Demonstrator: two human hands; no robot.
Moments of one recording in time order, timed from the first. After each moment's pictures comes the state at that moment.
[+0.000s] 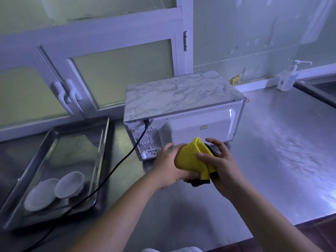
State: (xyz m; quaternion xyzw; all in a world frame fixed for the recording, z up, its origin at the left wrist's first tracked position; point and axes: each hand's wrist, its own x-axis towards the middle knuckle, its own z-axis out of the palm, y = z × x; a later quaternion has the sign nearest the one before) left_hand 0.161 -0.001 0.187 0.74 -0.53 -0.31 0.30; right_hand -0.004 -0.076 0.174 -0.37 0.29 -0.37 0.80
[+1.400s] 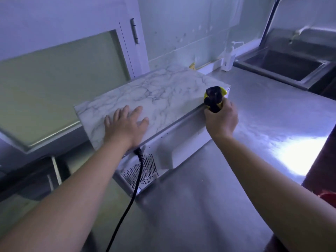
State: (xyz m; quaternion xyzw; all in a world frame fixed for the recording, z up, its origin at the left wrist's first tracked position) left_hand 0.372 -0.194 0.199 0.75 -0.67 0.00 0.05; right_hand 0.104 -0.230 0.174 -0.47 0.73 -0.47 0.16
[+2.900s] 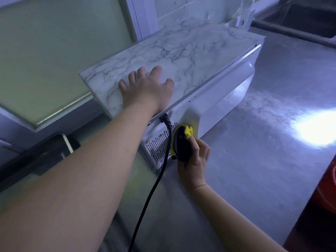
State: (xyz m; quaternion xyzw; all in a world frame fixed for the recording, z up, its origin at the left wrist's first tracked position) left_hand 0.368 -0.198 0.199 0.75 -0.66 0.00 0.09; right_hand 0.261 -0.081 -0.012 -0.59 0.57 -0.56 0.12
